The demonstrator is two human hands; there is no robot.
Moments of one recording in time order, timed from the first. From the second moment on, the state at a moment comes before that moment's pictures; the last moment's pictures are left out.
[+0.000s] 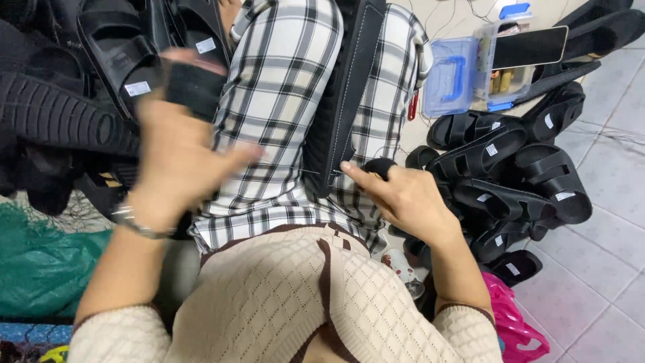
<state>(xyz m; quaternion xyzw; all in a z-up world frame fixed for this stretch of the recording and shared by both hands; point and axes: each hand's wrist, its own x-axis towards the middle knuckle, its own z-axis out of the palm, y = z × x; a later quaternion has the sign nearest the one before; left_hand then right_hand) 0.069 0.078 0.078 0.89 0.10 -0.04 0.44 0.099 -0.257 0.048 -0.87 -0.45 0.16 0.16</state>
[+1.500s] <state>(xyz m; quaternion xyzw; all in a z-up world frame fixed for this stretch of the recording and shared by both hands) -0.015 0.018 -0.017 0.40 0.09 -0.17 0.90 0.070 -0.222 0.077 -0.90 -0.41 0.09 0.10</state>
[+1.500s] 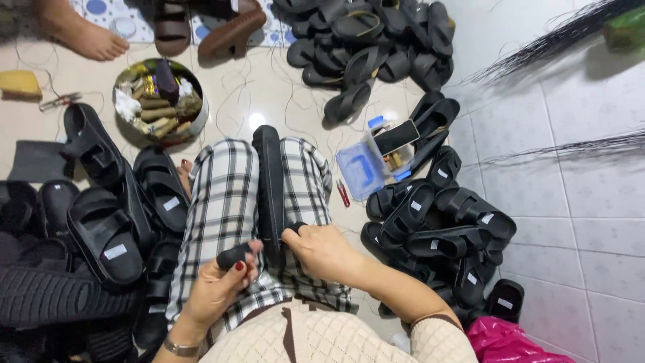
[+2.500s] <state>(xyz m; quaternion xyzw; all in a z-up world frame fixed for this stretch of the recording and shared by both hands) -0.024 0.000 -0.035 0.57 0.18 -0.12 0.79 0.056 -0.216 0.080 -0.91 -0.38 -0.02 0.16</state>
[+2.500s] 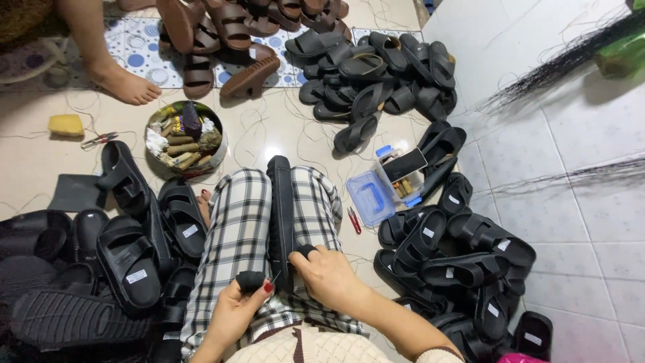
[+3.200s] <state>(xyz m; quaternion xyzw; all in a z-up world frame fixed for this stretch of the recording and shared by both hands) -0.028 -0.003 -0.060 0.55 0.18 -0.14 0.80 0.045 -0.203 0.095 -0.84 -0.42 0.03 0.34</state>
